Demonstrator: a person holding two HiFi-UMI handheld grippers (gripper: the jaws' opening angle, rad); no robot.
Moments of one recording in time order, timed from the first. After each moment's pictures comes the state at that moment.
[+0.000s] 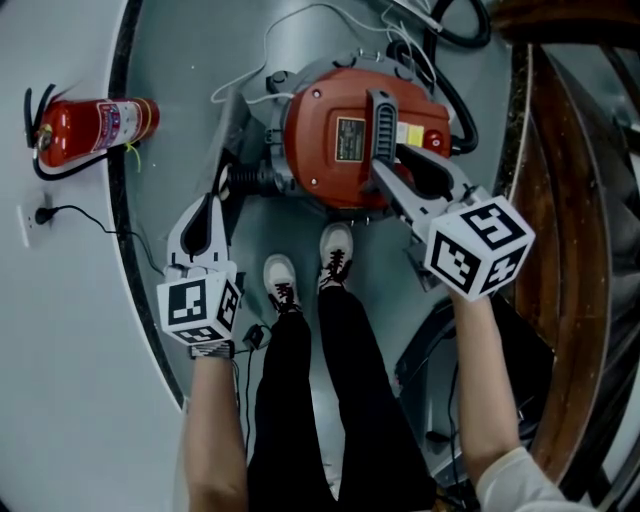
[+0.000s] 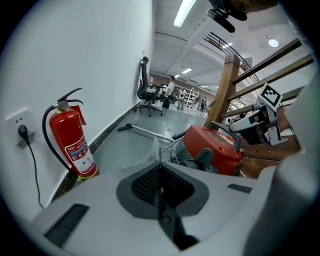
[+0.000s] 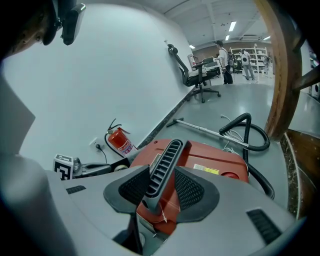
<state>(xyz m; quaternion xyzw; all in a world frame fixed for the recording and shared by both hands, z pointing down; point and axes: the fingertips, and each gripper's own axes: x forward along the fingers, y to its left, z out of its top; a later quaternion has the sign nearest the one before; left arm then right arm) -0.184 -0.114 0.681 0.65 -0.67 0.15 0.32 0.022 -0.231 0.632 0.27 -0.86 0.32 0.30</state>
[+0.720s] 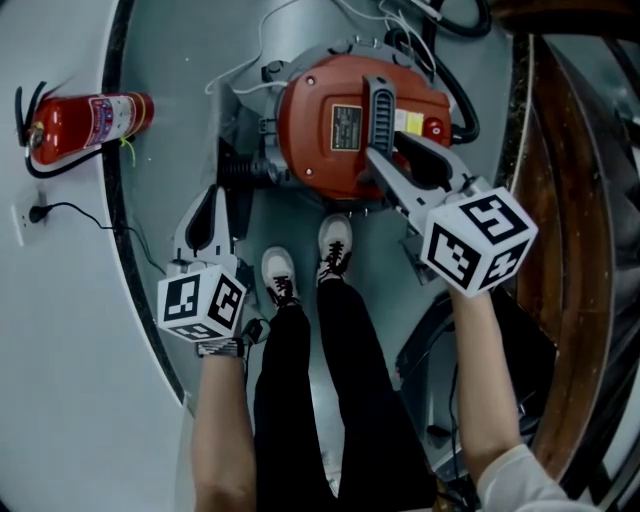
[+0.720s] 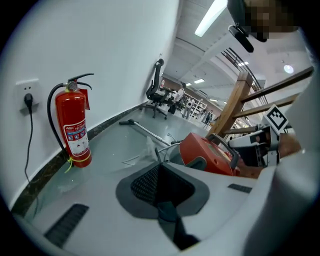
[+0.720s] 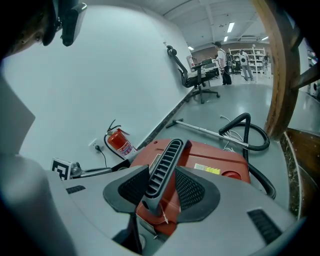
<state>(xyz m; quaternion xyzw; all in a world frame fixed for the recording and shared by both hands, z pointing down) -0.169 -0.118 0.682 0.63 -0.68 0.06 0.37 0.019 -0.232 0.633 0.28 -0.86 0.32 0.29</state>
